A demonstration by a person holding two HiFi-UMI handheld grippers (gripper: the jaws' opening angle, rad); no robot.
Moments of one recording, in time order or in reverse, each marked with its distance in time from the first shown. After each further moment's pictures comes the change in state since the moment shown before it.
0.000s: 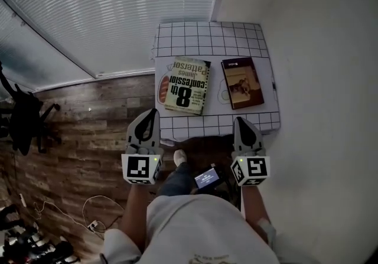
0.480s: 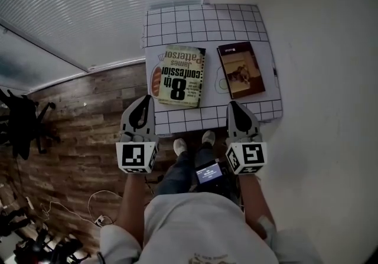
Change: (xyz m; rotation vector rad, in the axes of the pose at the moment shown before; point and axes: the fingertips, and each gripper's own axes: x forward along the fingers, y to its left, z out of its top) left arm 0.049 0.012 -0.024 -0.005 0.046 -0.035; right arm 0.044 -0.003 -0.012 0.027 0.039 -0.010
